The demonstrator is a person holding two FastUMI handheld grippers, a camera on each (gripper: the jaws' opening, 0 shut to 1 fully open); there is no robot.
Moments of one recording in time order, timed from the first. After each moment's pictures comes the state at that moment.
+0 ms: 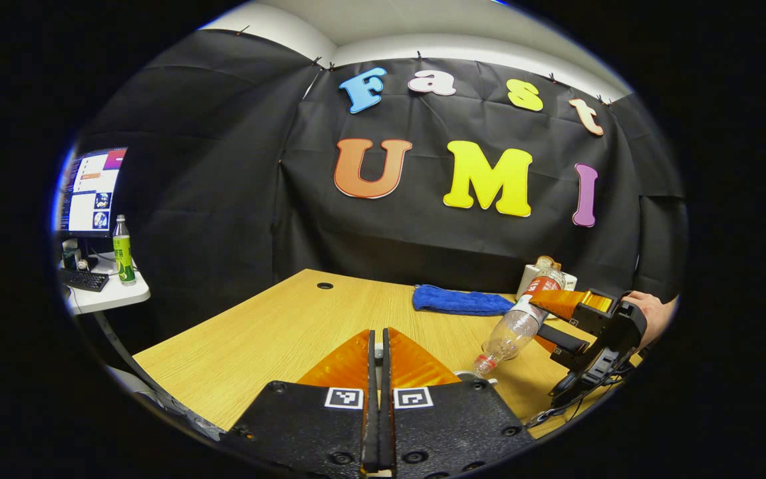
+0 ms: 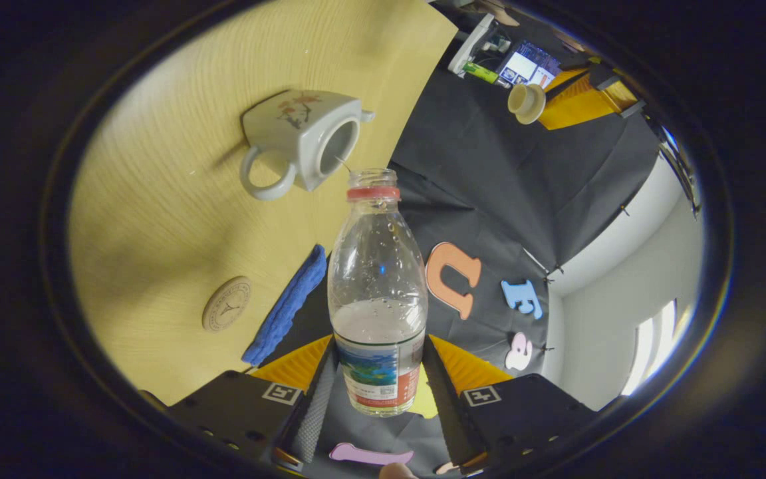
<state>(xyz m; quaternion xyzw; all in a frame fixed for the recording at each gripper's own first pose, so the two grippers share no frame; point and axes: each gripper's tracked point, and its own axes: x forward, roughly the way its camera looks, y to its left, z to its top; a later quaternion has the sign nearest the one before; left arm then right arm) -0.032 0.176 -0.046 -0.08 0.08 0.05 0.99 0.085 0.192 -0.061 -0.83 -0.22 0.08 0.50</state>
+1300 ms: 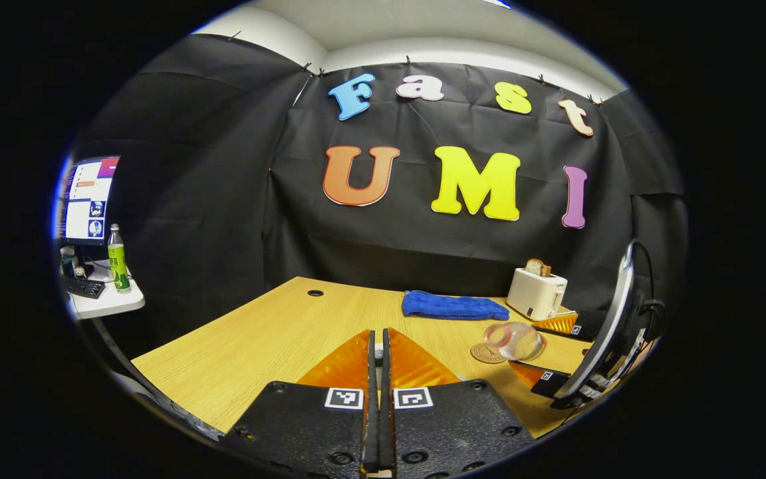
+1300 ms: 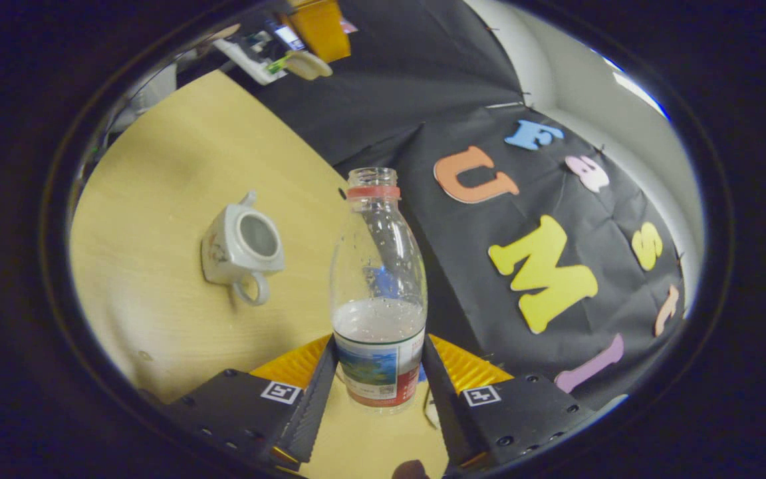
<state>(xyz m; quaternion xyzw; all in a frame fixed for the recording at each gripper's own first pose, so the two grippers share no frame) -0.032 0.158 -0.034 -0.07 0.07 0.04 0.99 0.068 0.170 -0.099 -0.46 0.02 0.19 0.87</state>
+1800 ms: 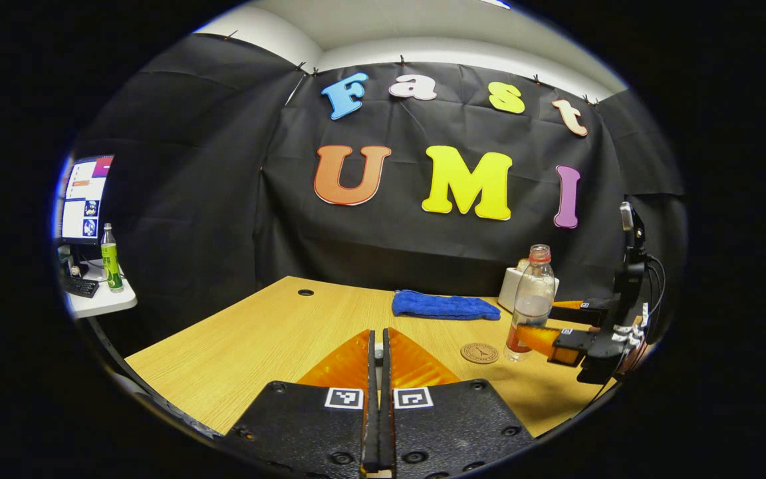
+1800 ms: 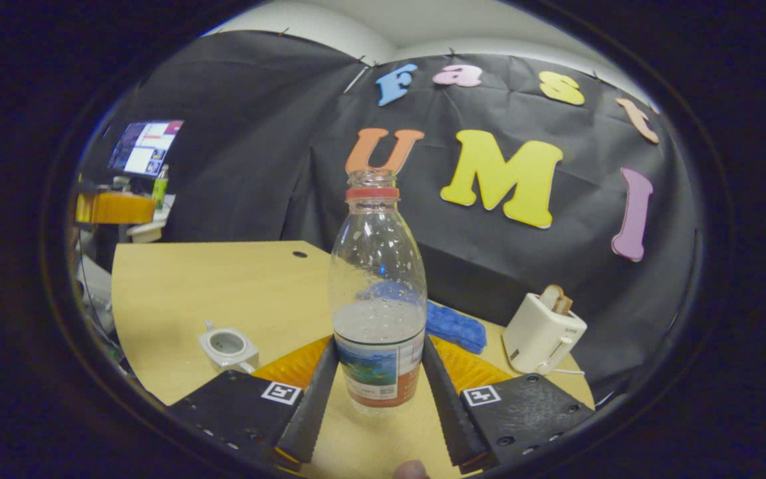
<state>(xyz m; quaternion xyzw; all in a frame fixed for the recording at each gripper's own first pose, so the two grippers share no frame) -0.030 0.144 -0.032 -0.08 0.07 0.02 0.99 0.079 0.141 -0.058 -0.12 0.09 0.19 0.97</state>
